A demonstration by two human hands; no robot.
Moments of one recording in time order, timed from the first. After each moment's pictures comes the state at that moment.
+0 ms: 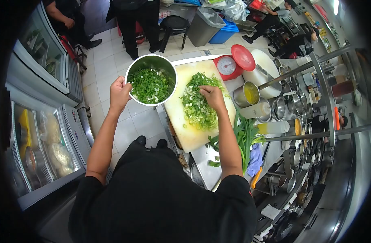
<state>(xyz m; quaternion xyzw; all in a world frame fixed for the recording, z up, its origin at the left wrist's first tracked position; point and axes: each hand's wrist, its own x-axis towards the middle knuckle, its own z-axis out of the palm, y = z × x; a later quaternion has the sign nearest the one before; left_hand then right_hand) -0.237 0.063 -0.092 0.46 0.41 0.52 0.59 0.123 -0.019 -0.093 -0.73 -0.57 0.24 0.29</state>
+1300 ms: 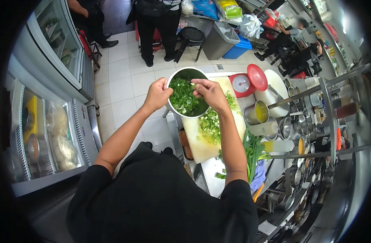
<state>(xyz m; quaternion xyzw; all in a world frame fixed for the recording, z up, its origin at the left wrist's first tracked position) -0.193 0.079 -0.090 0.60 0.38 0.48 0.52 0.015 0.035 -0.006 -0.56 -0.53 0.50 0.40</state>
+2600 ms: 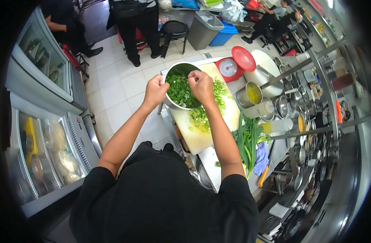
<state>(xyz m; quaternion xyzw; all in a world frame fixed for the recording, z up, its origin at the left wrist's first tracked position) -0.146 0.070 -0.090 0.54 0.38 0.47 0.59 0.027 0.021 -0.030 -0.69 -0.57 0.12 0.42</state>
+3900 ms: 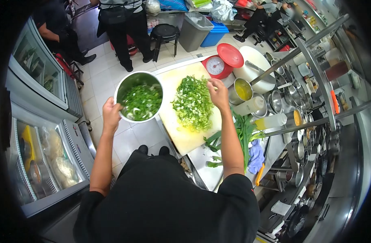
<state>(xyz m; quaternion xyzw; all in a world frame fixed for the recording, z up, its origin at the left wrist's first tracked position) -0.243 0.026 -0.089 0.45 0.43 0.53 0.59 0.166 -0.035 -0.069 -0.66 -0.60 0.11 0.43</state>
